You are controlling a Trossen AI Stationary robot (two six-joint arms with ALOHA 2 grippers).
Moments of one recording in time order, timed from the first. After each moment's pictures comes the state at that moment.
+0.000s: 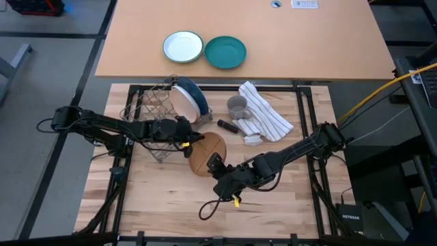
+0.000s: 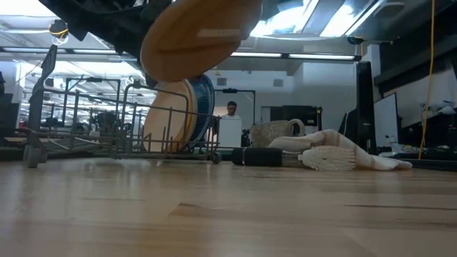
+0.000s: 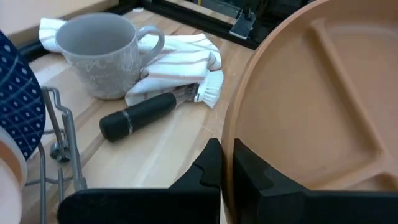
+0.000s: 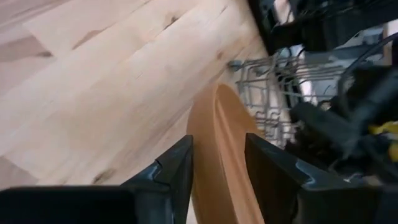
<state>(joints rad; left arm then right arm) 0.01 1.24 0.59 0.23 -0.19 -0.33 0.43 1.90 1.76 -0.72 0.45 -0.72</state>
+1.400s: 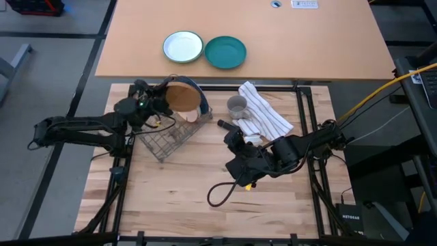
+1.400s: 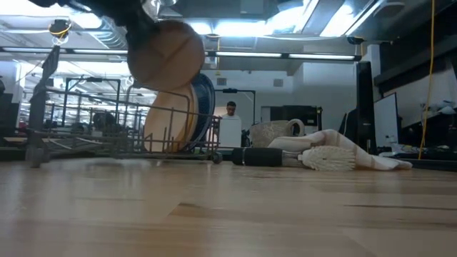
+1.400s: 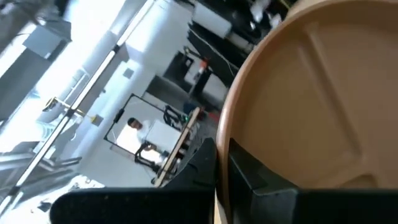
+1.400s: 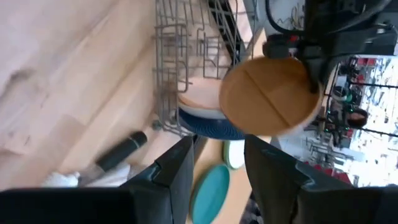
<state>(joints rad) 0.20 0.84 0.59 0.37 -0.88 1.12 0.44 1.90 2.21 -1.33 0.77 -0.63</state>
